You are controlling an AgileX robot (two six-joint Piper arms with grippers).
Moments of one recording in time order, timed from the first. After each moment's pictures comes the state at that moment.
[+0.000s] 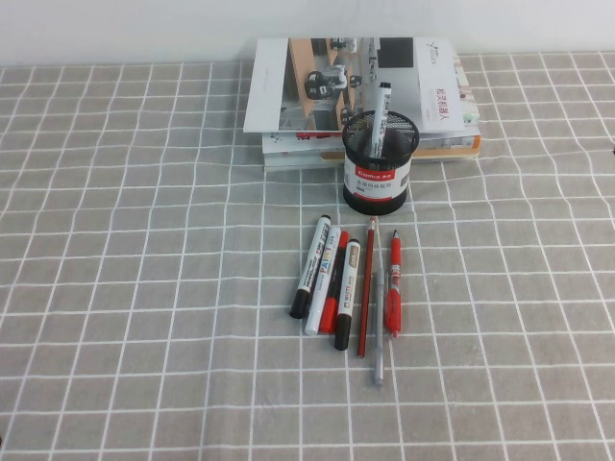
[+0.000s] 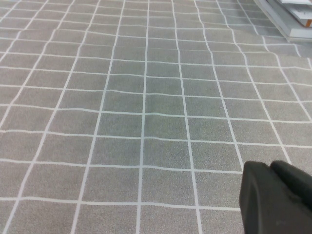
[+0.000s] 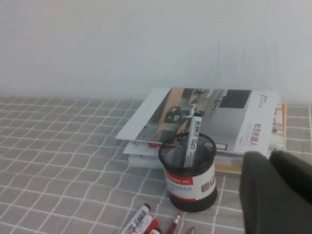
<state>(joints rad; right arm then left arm) 0.43 0.81 -0.62 -0.16 0.01 0.37 -0.05 -0.01 0.03 -0.11 0.38 0.07</state>
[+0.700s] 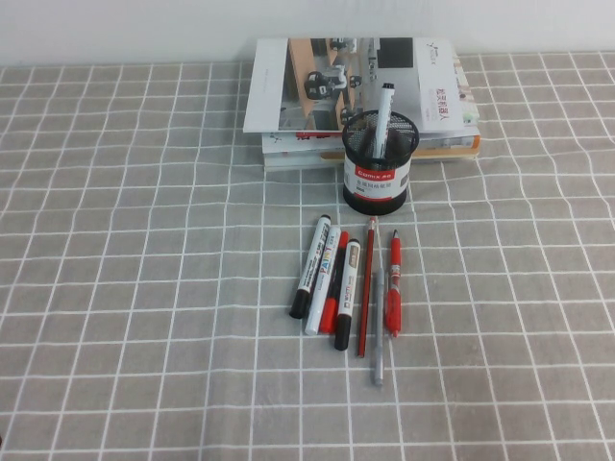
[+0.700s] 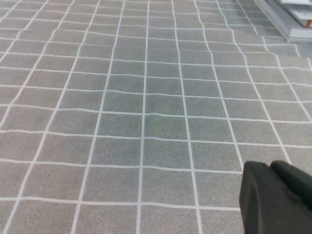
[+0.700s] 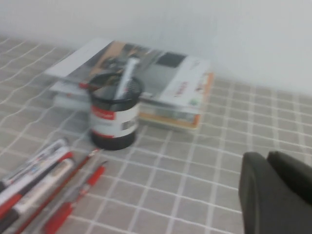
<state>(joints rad) 0.33 0.54 -0.38 -0.21 0.10 0.17 -0.05 -0.01 0.03 -0.11 0.38 0.07</state>
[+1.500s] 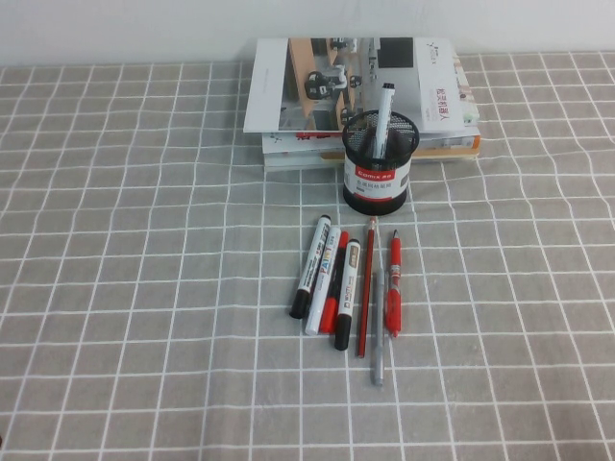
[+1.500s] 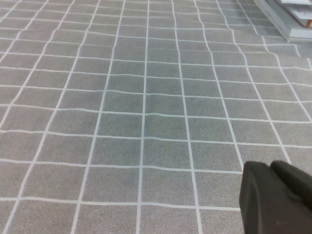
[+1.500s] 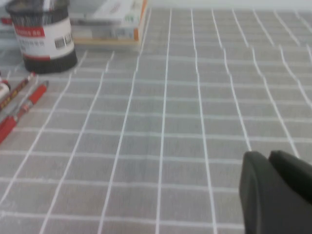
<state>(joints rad) 0.09 0.02 0.03 0.04 0.26 0.00 -0.05 -0.01 0.03 -0.11 0.38 0.07</state>
